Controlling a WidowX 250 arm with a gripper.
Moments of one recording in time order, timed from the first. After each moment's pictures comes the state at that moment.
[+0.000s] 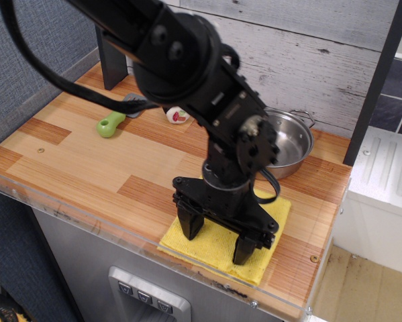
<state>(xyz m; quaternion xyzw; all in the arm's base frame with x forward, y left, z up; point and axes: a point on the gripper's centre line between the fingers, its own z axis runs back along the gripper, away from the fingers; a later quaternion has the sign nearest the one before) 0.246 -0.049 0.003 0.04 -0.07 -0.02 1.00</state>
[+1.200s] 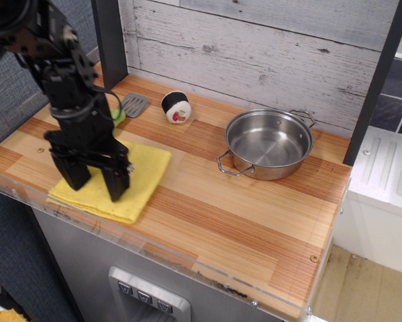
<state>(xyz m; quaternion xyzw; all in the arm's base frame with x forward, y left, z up) 0.234 0.113 0.006 -0.03 0.00 0.04 1.00</state>
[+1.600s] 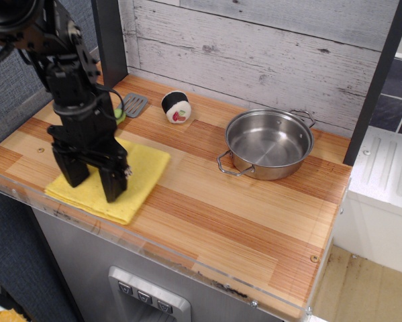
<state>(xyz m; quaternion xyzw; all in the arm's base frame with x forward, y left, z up) 0.245 0.075 0.010 -0.05 0.00 -0.06 1.00</state>
